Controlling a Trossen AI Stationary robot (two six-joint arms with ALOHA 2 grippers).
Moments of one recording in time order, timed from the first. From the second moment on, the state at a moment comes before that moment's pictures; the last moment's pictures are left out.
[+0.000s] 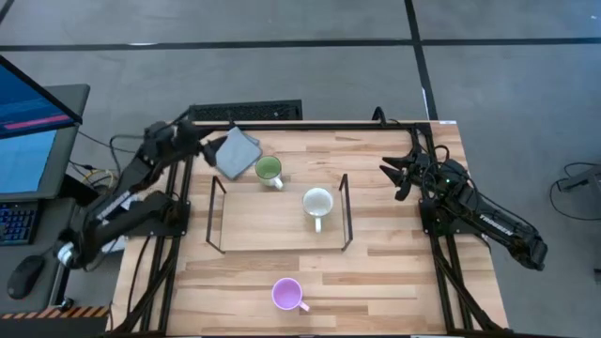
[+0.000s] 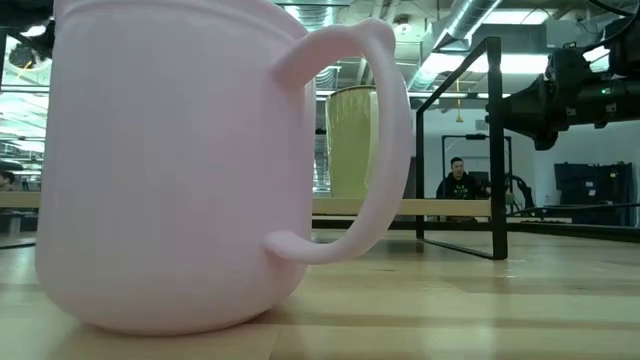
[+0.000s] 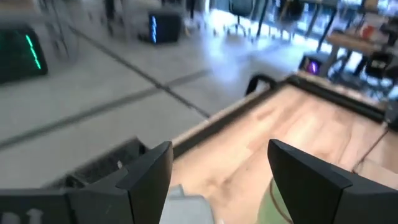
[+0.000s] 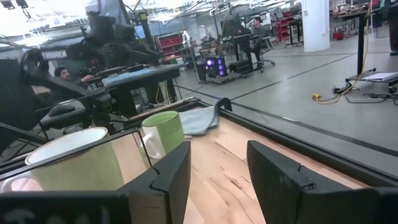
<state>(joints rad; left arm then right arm) 0.98 0.57 0.46 -0.11 0.26 -0.07 -0.65 0.04 0.01 0.05 -0.26 0.18</state>
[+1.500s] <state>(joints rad) 0.52 1.57 1.23 -0.87 -0.07 0.07 -0.65 0.04 0.01 0.06 -0.26 0.18</state>
